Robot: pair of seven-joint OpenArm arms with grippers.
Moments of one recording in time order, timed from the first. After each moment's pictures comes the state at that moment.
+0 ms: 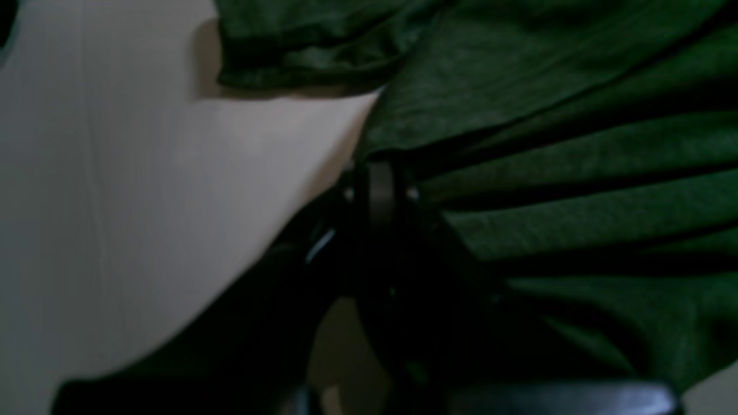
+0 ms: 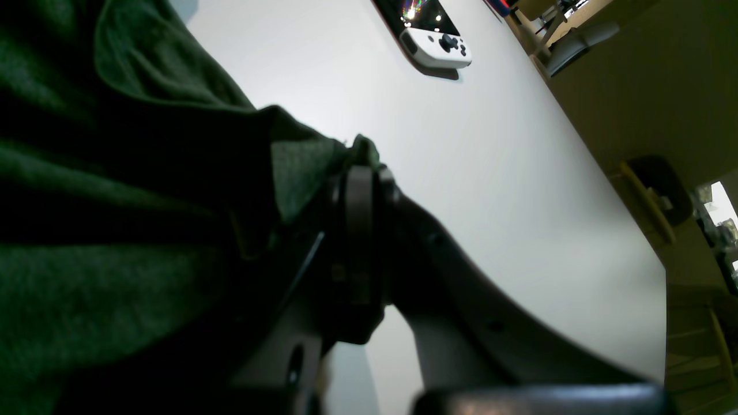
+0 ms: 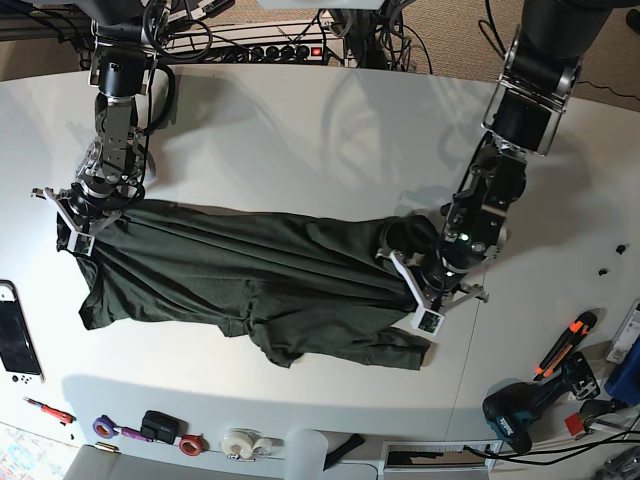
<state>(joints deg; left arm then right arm) -20.2 -13.7 24.0 67.3 -15.7 -3.5 22.8 8.1 18.1 14.8 52.9 -20.8 -21.7 -5.3</state>
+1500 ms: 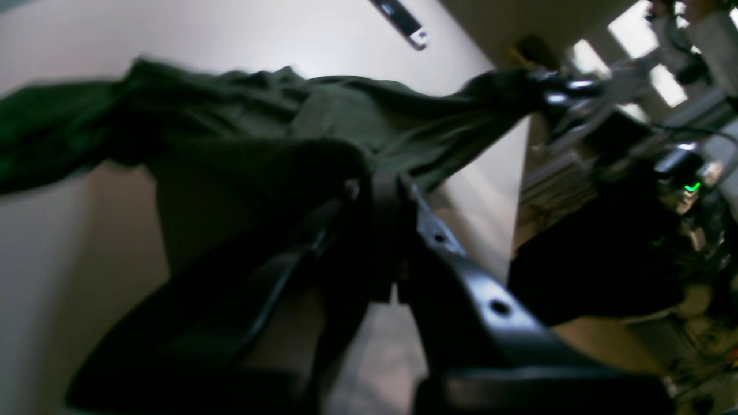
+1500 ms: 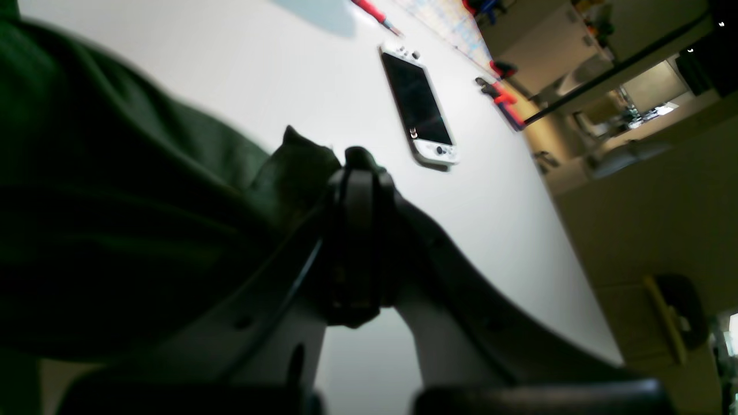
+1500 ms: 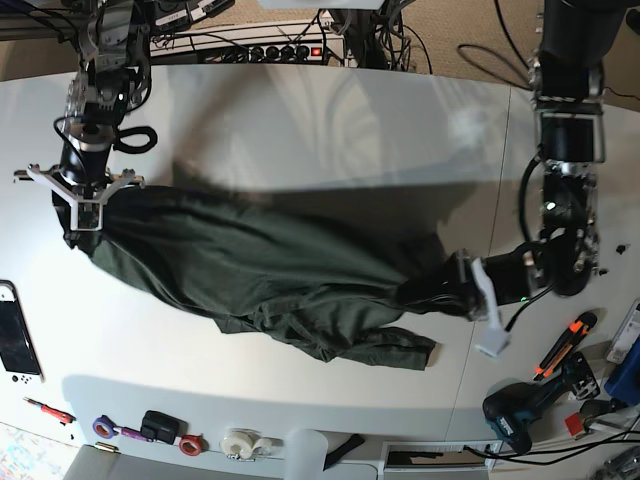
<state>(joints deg) -21.1 -20.1 1.2 73.7 -82.2 -43.4 70.8 -20.4 18.0 14.8 121.2 -22.5 -2.4 -36.9</state>
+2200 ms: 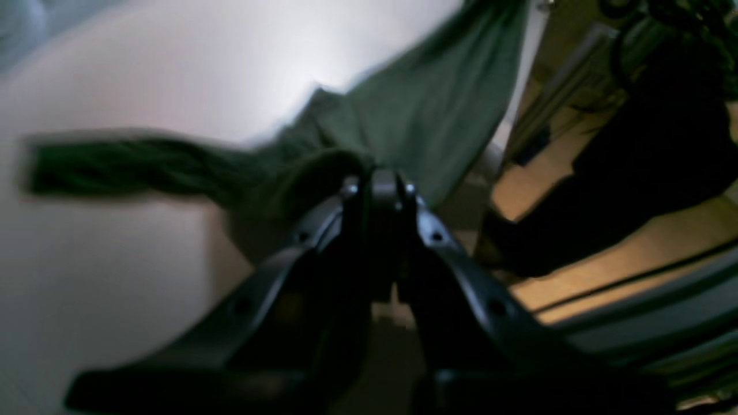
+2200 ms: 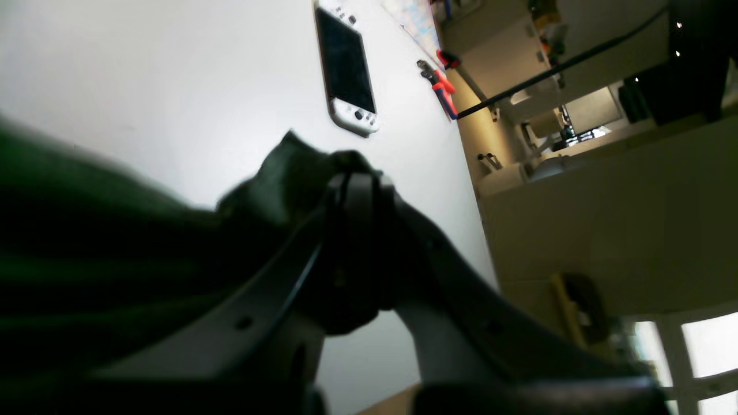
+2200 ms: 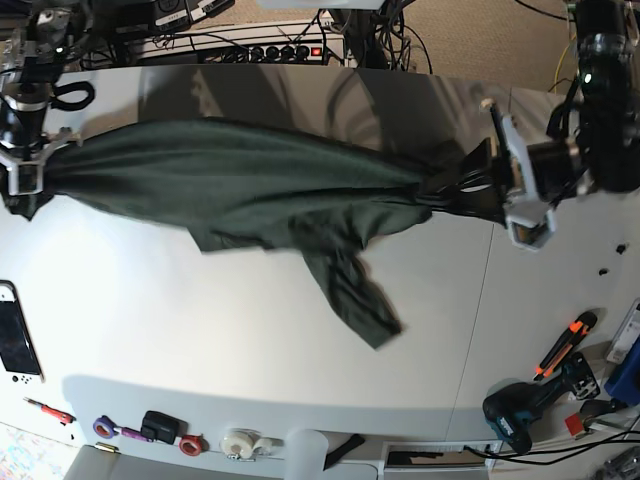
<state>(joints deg) 7.1 -26.1 -13.4 119.8 -82.6 -43.5 69.7 -32.6 25.7 35.3 129.8 -11.2 7.5 -38.8</state>
